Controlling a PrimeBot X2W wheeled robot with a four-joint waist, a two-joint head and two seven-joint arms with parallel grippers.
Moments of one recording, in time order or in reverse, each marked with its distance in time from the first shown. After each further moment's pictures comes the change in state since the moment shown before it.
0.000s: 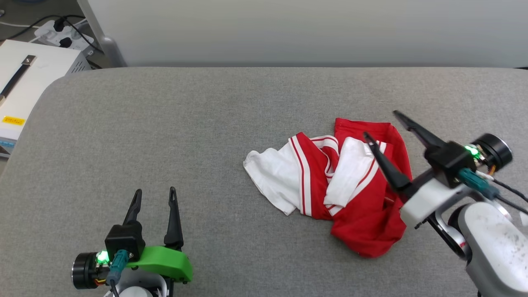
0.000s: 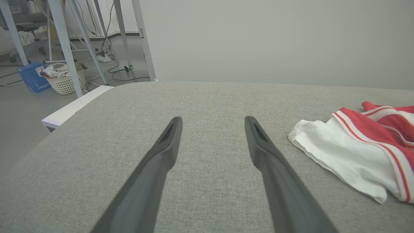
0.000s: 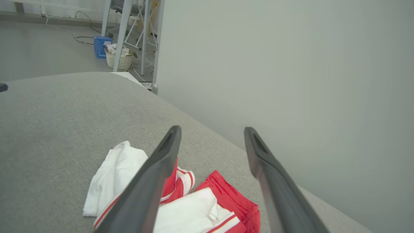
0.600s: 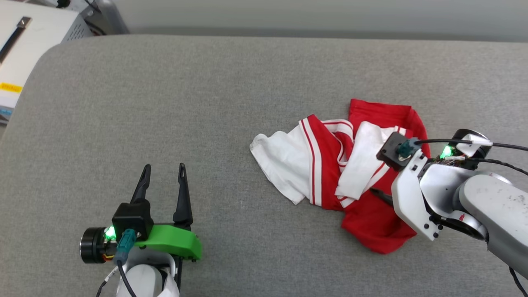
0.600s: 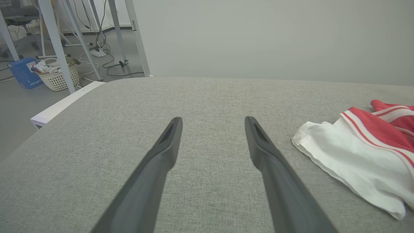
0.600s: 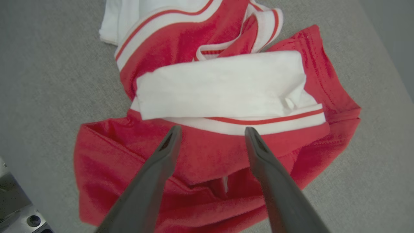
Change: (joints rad) left arm -0.081 -0.006 -0.033 -0.001 -0.003 0.002 0.000; right arm -0.396 -0.306 0.634 -0.002 0.473 0.000 0.695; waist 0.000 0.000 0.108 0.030
